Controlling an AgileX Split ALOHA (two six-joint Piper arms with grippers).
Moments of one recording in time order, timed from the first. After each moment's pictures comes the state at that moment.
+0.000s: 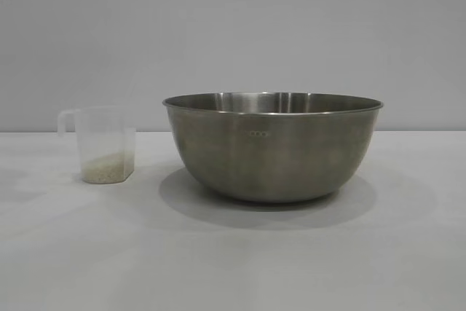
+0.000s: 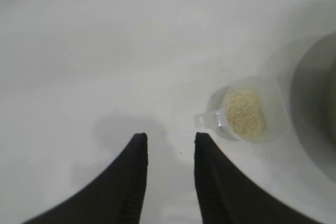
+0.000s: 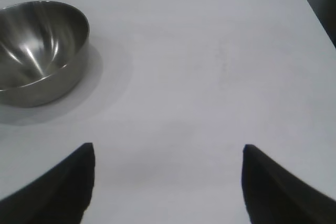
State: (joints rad) left arm -0.19 1.31 -0.90 -0.04 0.42 0.03; right arm 0.07 -0.02 -0.49 0.03 1.14 0.01
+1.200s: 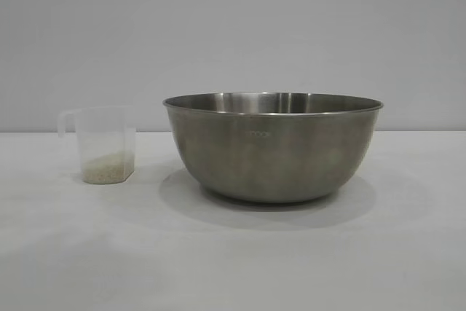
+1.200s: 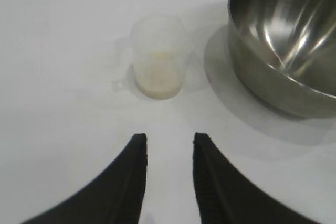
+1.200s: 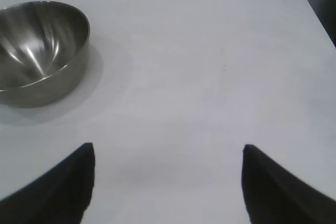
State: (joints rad) left arm -0.42 1.12 -0.07 -0.13 -0.65 0.00; right arm 0.07 -0.02 -0.49 0.03 1.14 0.01
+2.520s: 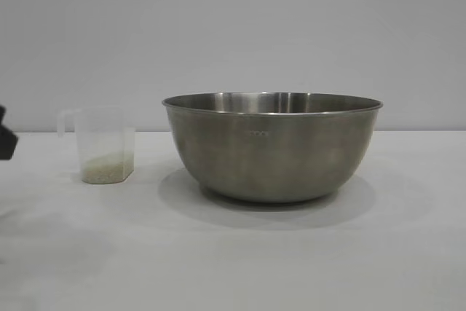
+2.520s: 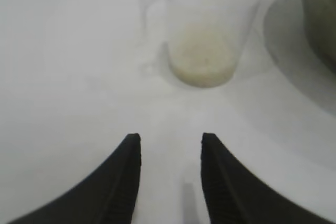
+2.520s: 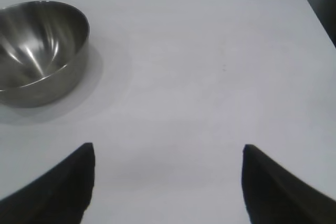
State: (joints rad) left arm -0.42 1.84 -0.28 -0.19 -1.14 0.12; right arm 0.07 -0.02 -0.49 0.03 1.14 0.01
